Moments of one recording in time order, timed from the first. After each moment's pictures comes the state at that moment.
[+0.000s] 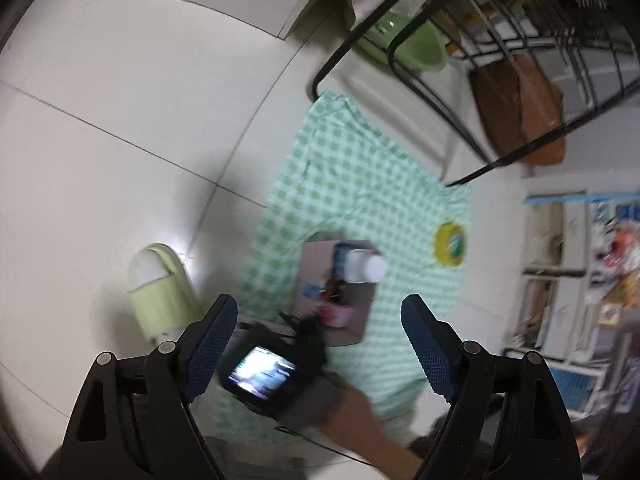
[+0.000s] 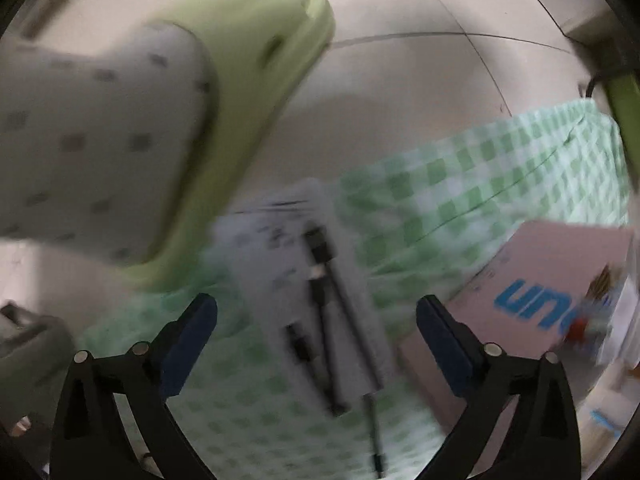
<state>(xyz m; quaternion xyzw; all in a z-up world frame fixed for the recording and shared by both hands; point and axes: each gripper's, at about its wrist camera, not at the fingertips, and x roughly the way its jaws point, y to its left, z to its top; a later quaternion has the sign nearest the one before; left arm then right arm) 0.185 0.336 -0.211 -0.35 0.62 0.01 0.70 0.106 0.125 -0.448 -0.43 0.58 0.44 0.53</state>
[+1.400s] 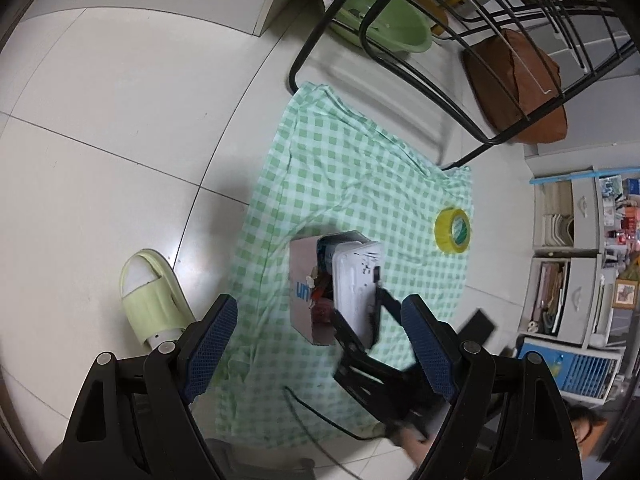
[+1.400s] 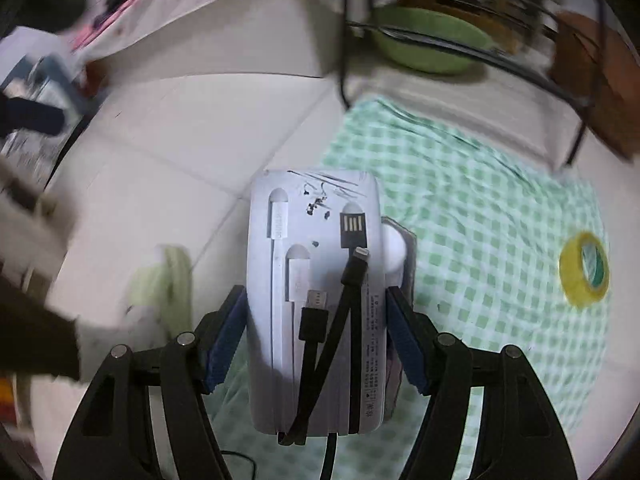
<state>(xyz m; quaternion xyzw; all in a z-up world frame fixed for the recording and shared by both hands) 0.206 0.291 -0.212 -0.30 0.64 0.01 0.71 0.225 -0.041 -0.317 -0.04 0.56 0.31 0.77</state>
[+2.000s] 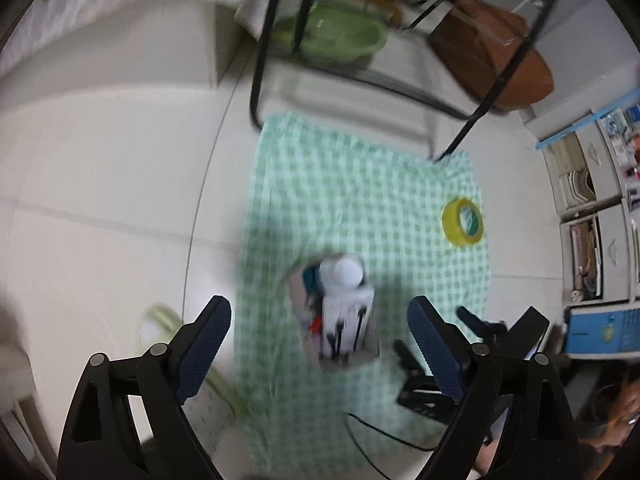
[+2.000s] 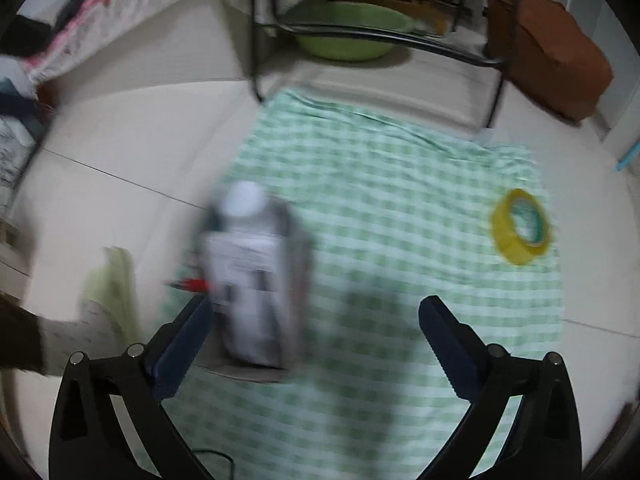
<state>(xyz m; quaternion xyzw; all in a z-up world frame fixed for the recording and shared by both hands) 0.221 0.220 -0.191 -0.16 0.60 -0.01 0.78 0.236 -0.128 -0.322 -0.07 0.57 0.21 0.79</state>
